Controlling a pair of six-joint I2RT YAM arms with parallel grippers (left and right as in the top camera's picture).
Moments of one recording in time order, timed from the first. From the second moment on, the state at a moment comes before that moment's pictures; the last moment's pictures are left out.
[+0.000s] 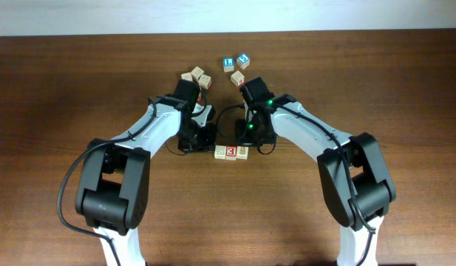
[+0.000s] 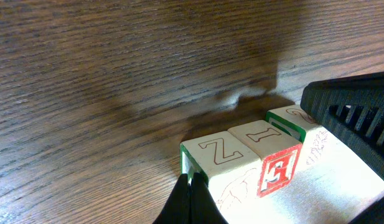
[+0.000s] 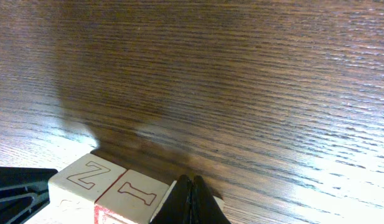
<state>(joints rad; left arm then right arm) -0.30 2.02 1.35 -0.78 0.45 -0.21 0.46 2.08 1.45 -0.71 -0.25 0.42</state>
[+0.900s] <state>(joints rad) -0.30 2.02 1.35 -0.78 0.45 -0.21 0.37 2.08 1.62 -0.87 -0.32 0.39</state>
